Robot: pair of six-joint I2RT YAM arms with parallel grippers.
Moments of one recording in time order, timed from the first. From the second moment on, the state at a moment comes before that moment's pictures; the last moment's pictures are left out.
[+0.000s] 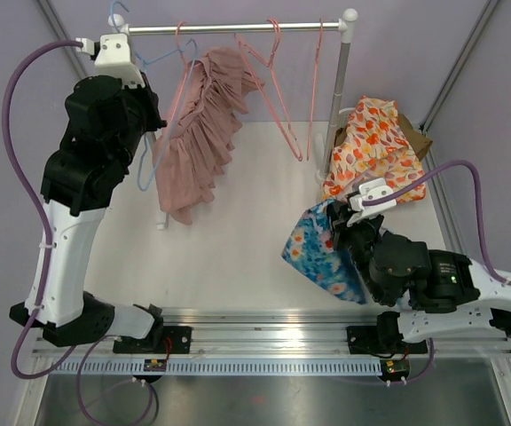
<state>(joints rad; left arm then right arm) -0.45 1.40 2.14 -0.86 -0.42 -0.16 1.54 0.90 1.29 -0.53 1.18 0.13</state>
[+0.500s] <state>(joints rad) -0.51 1.29 1.85 -0.79 -0.32 -0.19 0.88 1.07 1.64 -0.47 1.07 -0.19</state>
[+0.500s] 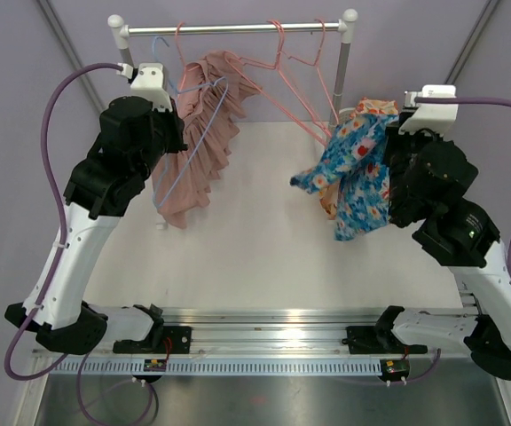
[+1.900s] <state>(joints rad) -0.53 1.69 2.23 -0.69 -0.26 -0.16 0.11 1.36 1.23 -0.27 0.33 0.36</state>
